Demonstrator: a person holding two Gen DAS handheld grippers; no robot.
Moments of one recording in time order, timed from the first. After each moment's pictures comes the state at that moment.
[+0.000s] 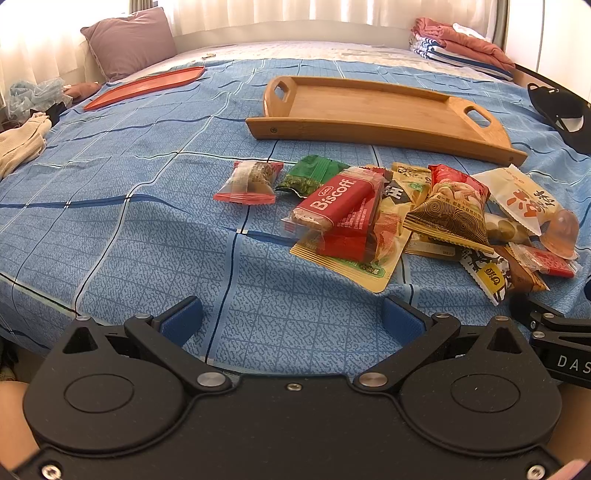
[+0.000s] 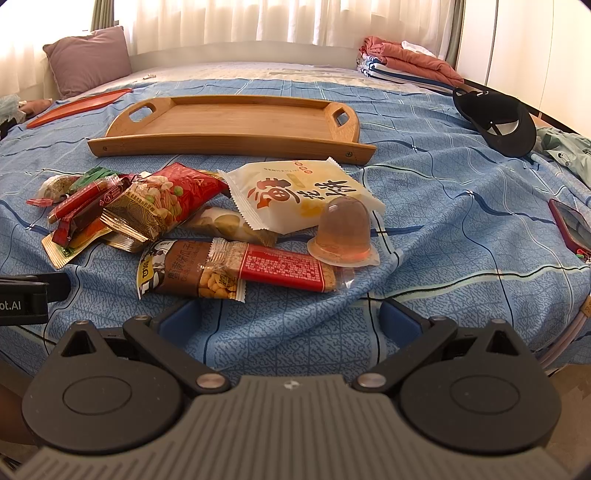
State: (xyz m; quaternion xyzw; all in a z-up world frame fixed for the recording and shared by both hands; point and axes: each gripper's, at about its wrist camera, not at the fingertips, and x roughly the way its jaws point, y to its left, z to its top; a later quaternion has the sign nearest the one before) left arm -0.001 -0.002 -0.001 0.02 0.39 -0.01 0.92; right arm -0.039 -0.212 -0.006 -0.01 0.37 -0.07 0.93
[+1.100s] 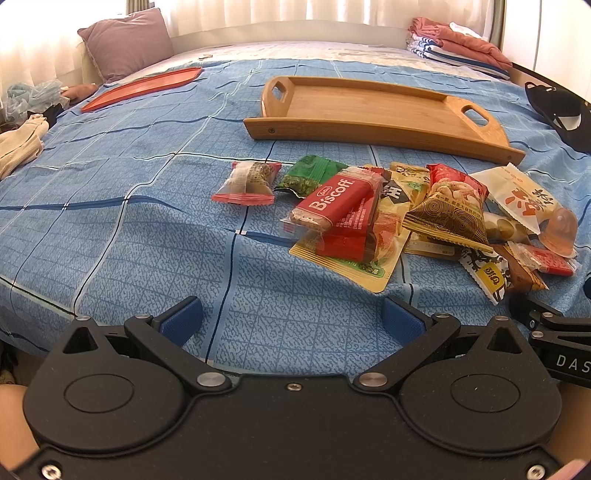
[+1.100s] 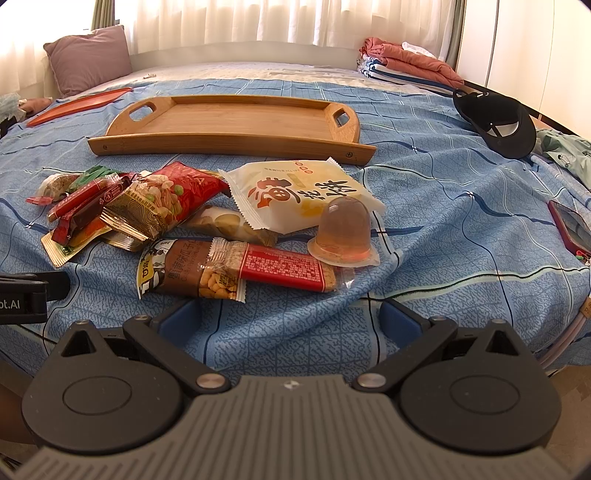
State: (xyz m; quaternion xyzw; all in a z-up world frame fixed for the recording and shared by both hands) left arm -0.002 -0.003 0.000 0.03 0.39 -0.02 0.92; right arm -0.040 -0.210 -0.006 -0.01 0.37 -0.07 0.93
